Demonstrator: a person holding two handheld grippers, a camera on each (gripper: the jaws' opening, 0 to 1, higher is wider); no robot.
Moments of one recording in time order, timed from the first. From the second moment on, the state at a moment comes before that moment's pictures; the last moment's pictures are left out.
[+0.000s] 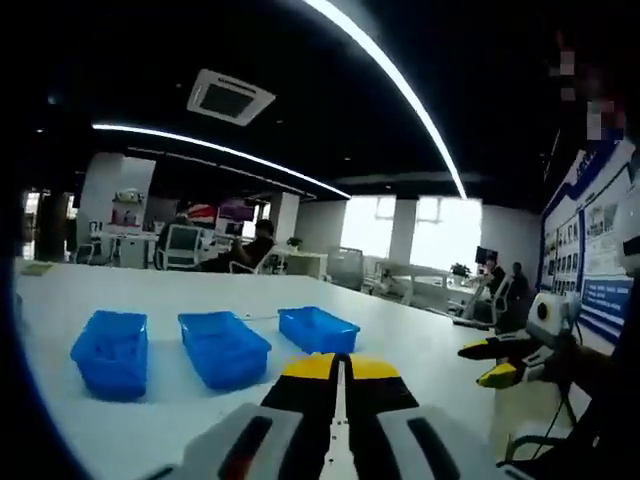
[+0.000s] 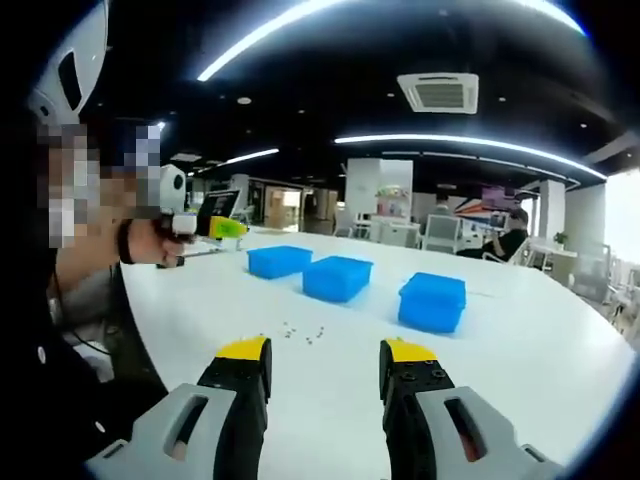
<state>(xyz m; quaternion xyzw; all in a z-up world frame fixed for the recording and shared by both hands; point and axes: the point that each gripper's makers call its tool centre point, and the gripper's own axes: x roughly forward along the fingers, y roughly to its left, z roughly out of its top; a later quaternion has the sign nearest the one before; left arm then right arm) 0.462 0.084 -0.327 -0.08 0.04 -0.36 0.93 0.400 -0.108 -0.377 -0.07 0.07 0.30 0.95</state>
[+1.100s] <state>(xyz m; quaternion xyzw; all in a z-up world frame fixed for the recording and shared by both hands) 0.685 0.089 -0.319 -0.04 0.06 -0.21 0.98 0.393 -0.116 -0.381 -0.06 0.07 0.30 0.95</state>
